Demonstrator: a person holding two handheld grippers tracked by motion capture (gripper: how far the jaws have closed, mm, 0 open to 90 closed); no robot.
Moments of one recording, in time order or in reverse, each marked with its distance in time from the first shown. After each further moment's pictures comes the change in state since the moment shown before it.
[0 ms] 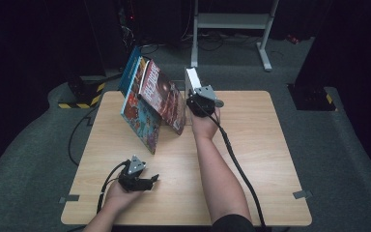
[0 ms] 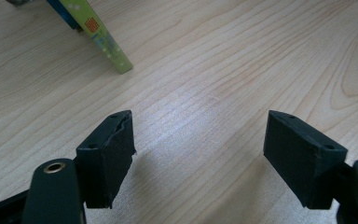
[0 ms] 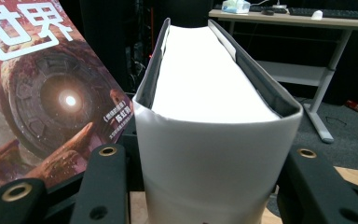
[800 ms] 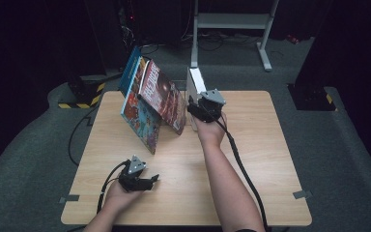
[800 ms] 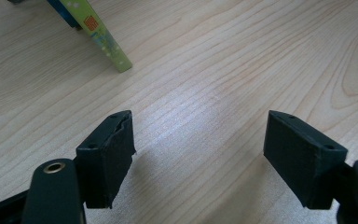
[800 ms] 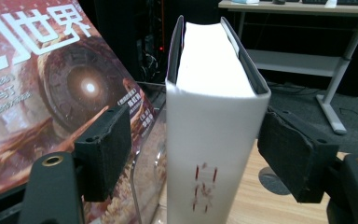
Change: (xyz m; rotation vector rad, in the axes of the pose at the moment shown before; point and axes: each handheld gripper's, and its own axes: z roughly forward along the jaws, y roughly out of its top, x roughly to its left) left arm 0.000 0.000 0.001 0.002 -0.001 -0.002; right arm -0.011 0.003 -0.035 0.037 0.054 0.013
